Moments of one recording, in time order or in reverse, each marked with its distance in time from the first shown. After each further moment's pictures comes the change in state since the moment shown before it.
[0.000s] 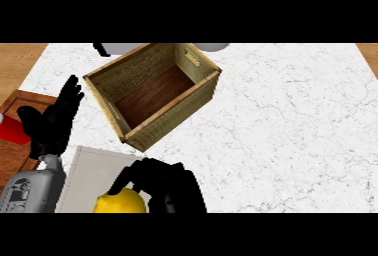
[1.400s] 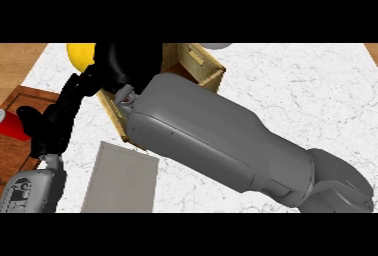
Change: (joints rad) left arm -0.004 -0.004 -0.003 -0.012 0.002 -0.012 -0.003; right arm -0.867 0.013 -0.306 0.843 -0.381 0.048 0.124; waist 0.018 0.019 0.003
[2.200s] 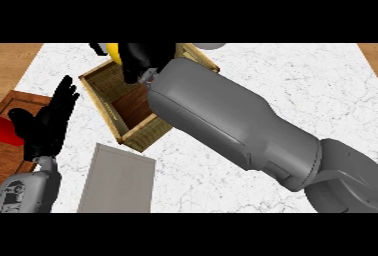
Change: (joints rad) left arm 0.016 0.012 0.026 0.001 0.004 -0.001 -0.007; right arm -0.059 -0.054 0.143 0.206 0.040 0.168 -0.220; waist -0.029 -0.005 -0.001
